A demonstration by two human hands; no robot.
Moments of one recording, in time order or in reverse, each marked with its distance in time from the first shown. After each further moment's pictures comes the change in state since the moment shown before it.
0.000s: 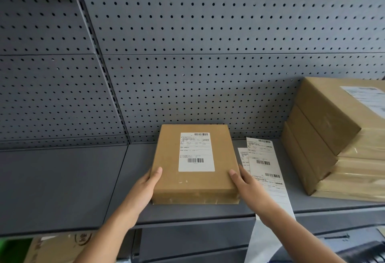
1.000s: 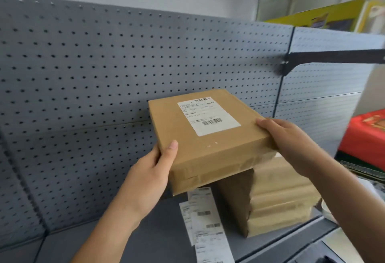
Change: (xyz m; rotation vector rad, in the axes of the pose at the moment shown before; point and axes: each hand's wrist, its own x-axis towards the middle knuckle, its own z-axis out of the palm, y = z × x) left_hand -0.076 0.240 0.114 0.054 -0.209 0.616; right_hand -0.087 -0.137 -0.265 0.148 0.539 -0.304
